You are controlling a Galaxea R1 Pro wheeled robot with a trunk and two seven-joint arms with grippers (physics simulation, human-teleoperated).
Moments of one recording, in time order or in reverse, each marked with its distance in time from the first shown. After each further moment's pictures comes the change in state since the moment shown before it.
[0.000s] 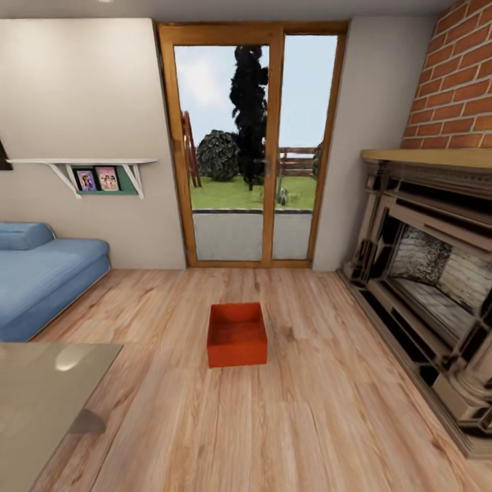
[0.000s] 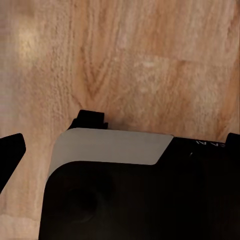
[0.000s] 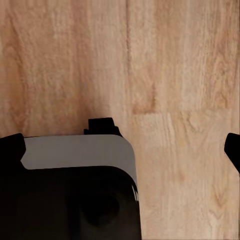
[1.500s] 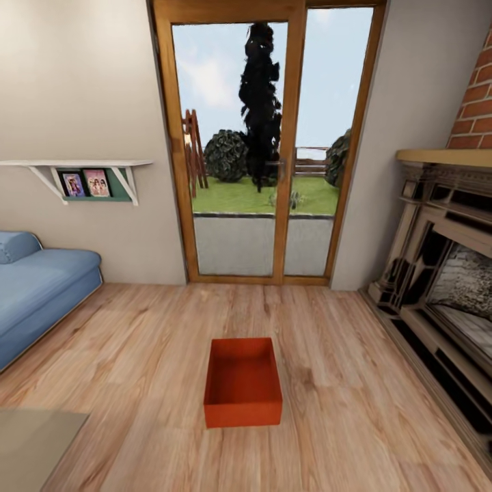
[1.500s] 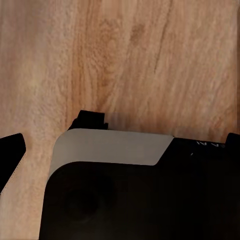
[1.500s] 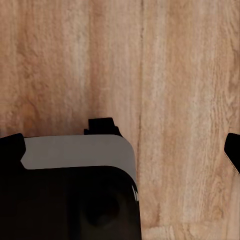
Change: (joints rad) left arm 0.000 0.001 0.000 0.000 0.000 -0.001 0.000; right arm 0.000 0.000 0.000 0.000 0.000 0.000 0.001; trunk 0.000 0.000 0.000
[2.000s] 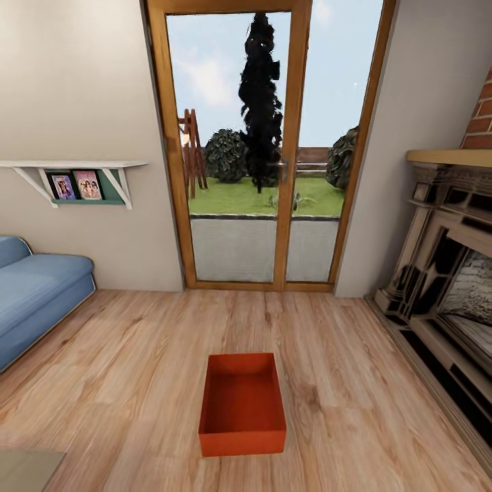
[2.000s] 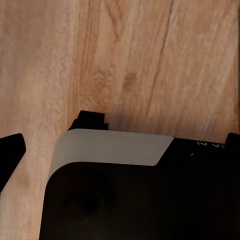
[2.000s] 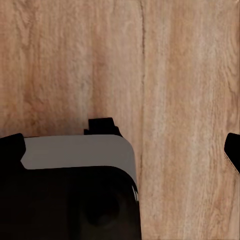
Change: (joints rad) left arm 0.000 0.000 0.000 0.000 0.000 -0.001 0.001; right arm 0.000 0.000 0.000 0.000 0.000 0.000 0.000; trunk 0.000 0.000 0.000
